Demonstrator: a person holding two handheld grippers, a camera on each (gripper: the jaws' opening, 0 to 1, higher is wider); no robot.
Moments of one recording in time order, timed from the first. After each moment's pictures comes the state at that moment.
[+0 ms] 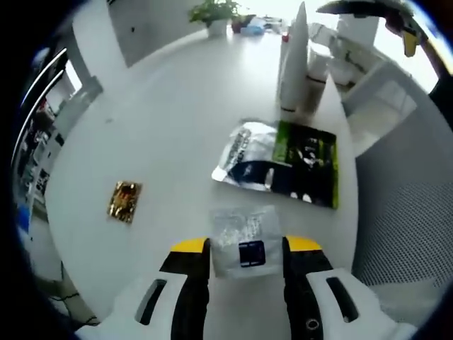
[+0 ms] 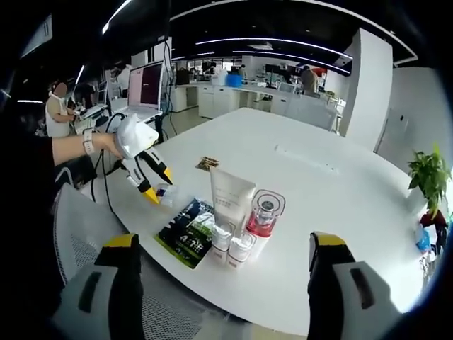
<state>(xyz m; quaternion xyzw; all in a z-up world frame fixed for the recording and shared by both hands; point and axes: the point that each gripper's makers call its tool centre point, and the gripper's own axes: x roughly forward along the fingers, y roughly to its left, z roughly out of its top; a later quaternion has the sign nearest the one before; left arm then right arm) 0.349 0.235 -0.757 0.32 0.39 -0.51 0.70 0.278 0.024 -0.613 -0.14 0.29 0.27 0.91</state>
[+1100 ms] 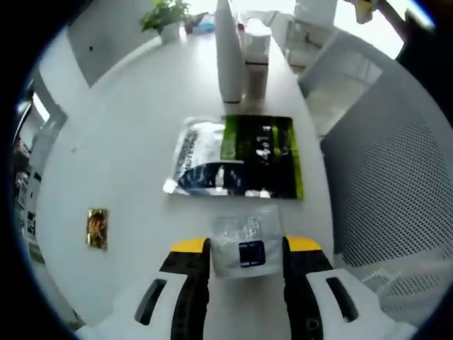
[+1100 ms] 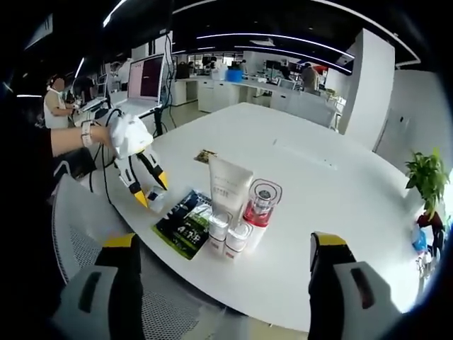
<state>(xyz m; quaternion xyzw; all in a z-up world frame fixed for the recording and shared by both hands) 0.310 0.220 -0.770 0.36 0.37 -0.59 0.62 0.268 0.019 -0.616 -0.14 0.30 0.27 0.91</state>
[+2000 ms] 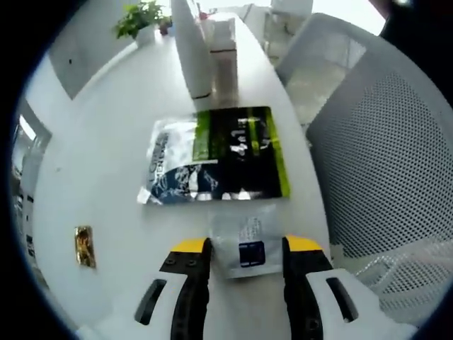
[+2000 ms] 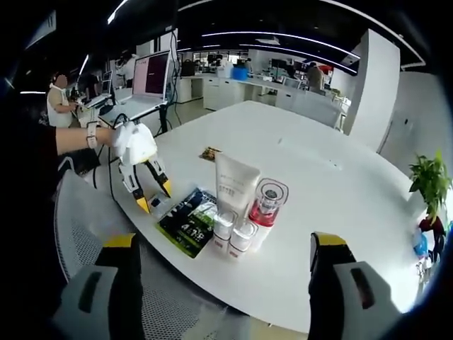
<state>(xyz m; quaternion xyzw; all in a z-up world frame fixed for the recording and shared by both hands) 0.296 0.214 -0.784 0.38 0.36 -0.63 0.58 0.263 0.026 -0.619 -0.15 0.30 0.28 0.90</state>
